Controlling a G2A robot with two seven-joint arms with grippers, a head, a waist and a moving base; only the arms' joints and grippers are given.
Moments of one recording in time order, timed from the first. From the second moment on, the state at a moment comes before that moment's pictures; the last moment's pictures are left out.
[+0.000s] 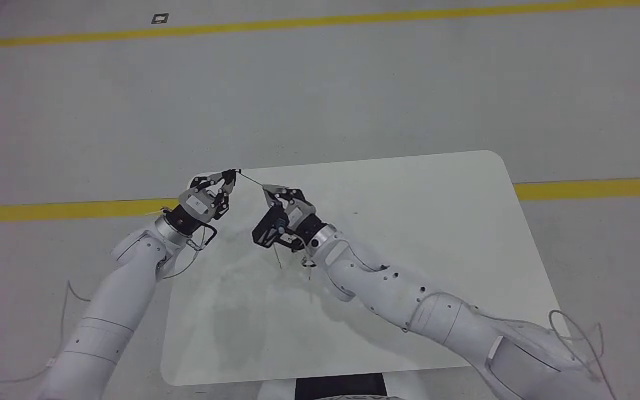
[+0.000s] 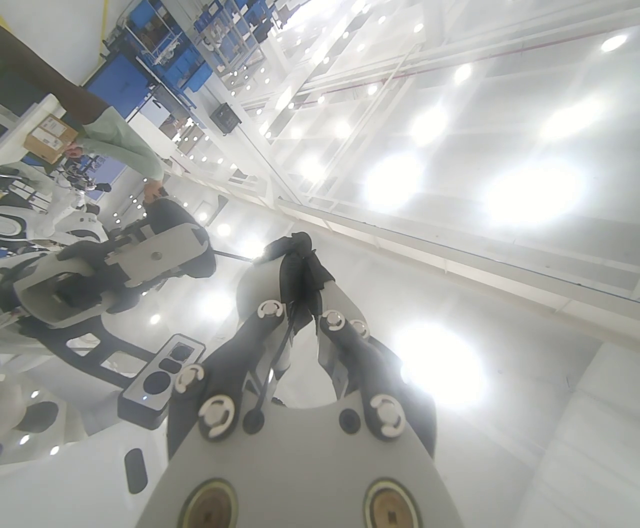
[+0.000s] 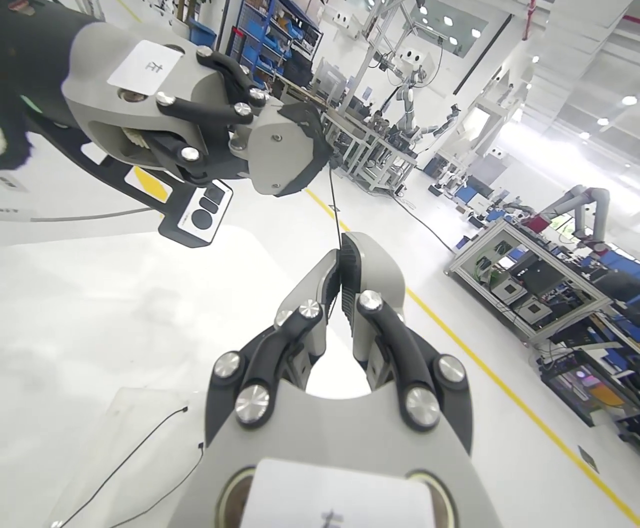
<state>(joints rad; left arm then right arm) 1.24 -0.93 -1.21 -1.28 -1.57 0.34 -0.87 -0.93 -1.39 0.41 -1.31 -1.57 0.34 -0.13</state>
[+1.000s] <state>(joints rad) 1.24 -0.93 -1.21 -1.28 -1.57 0.34 -0.87 -1.09 -1.32 0.59 -1.43 -1.56 0.33 -0.12</state>
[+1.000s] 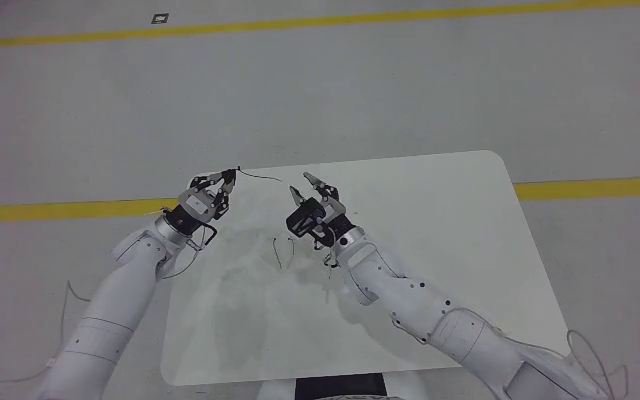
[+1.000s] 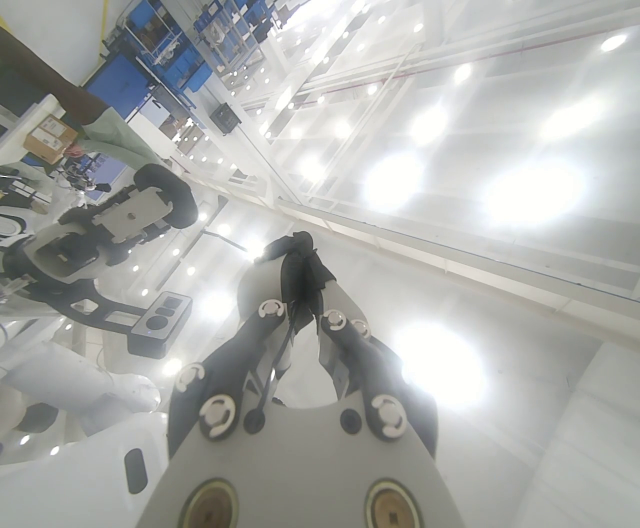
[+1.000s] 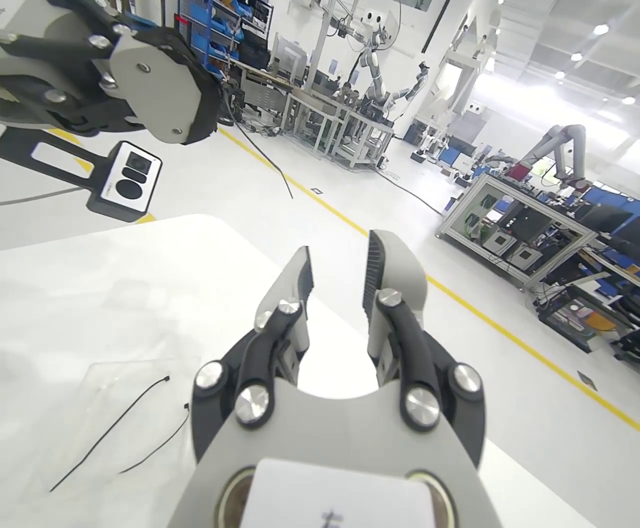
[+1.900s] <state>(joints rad) 1.27 -0.88 -1.24 -1.39 -1.48 0.34 -1.03 -1.25 -1.28 0.90 -1.55 -1.39 0.23 -0.16</state>
